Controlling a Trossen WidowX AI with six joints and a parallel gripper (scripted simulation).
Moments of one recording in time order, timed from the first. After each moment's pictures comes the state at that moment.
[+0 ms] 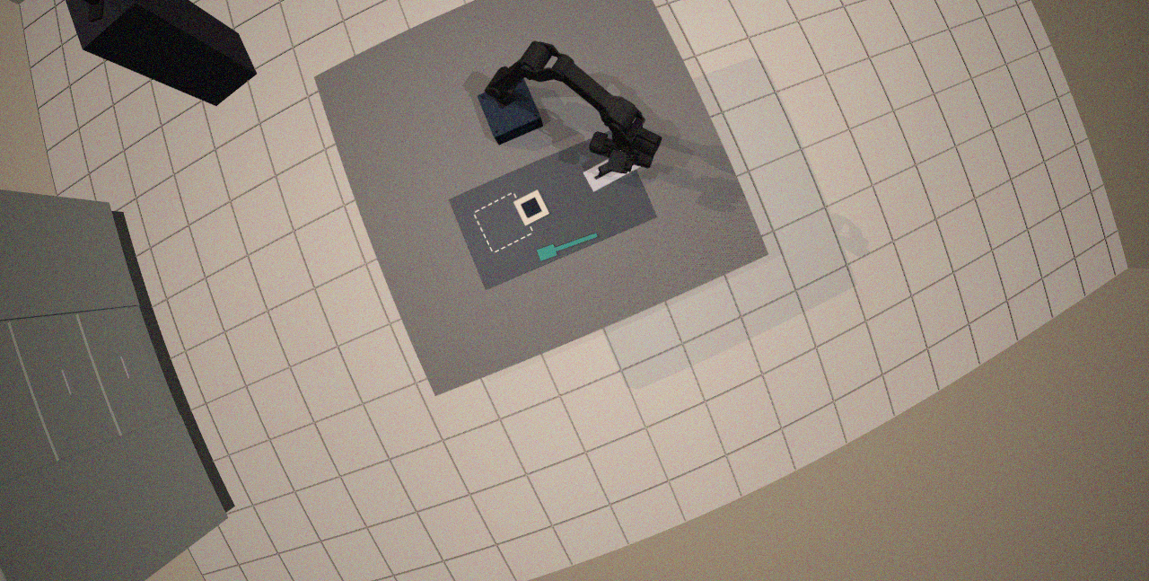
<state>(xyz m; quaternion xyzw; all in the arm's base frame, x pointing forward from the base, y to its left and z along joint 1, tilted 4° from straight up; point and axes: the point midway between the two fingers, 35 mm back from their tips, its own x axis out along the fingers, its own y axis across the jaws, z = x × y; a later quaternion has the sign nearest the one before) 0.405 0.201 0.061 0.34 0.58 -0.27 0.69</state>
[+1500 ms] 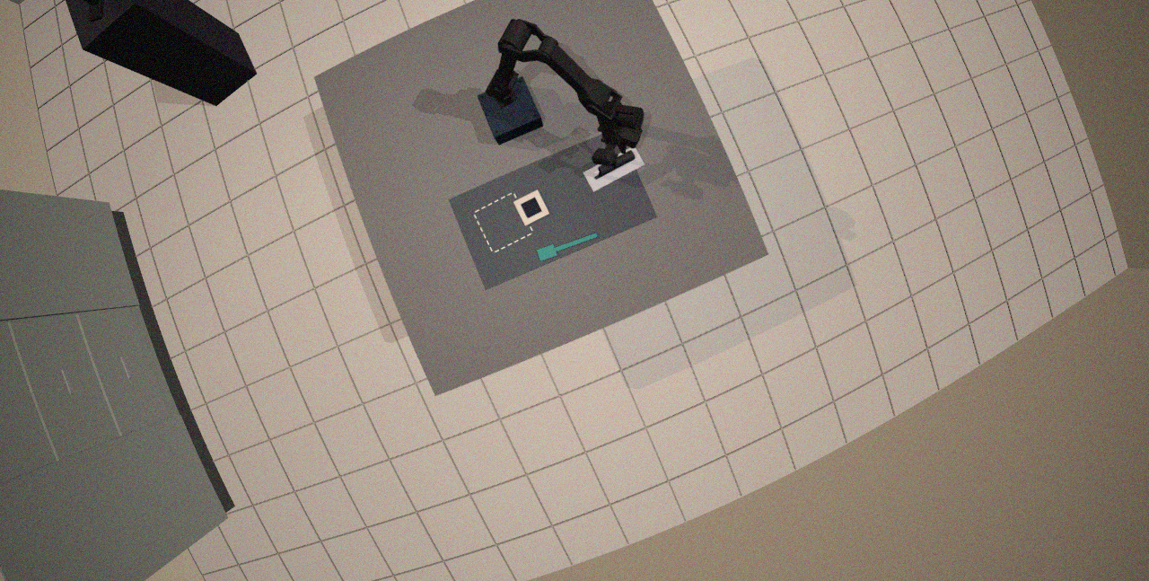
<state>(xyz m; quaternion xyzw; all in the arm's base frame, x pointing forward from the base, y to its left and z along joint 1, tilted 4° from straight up) 0.381 0.204 0.040 -0.24 0.46 0.14 0.84</state>
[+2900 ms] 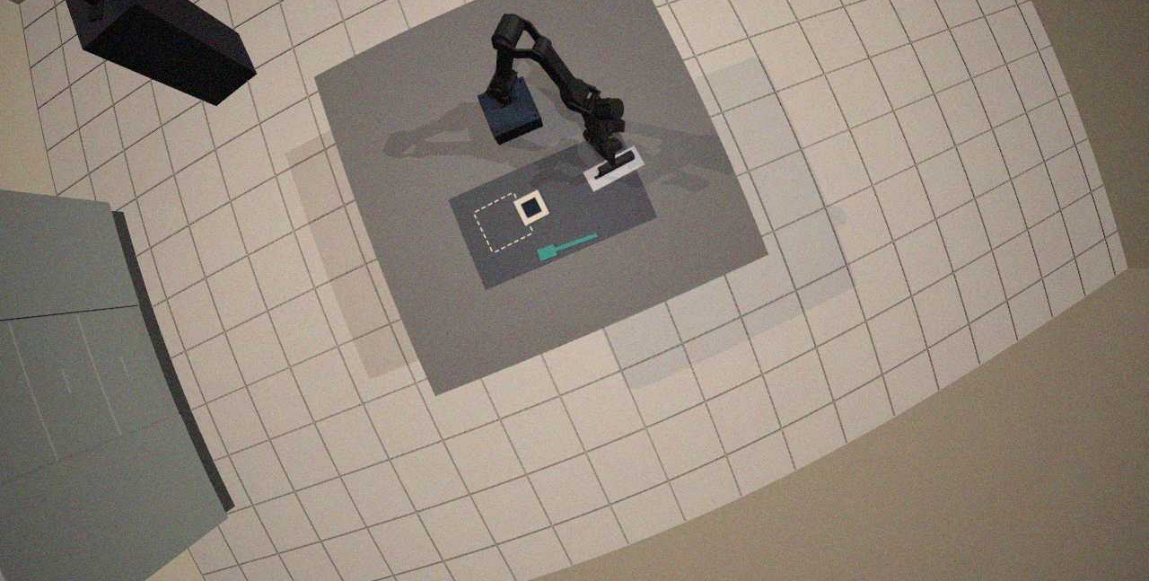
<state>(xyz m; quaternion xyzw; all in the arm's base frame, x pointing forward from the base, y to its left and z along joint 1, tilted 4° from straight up) 0.360 0.178 0.019 -0.64 0.28 0.24 0.67</state>
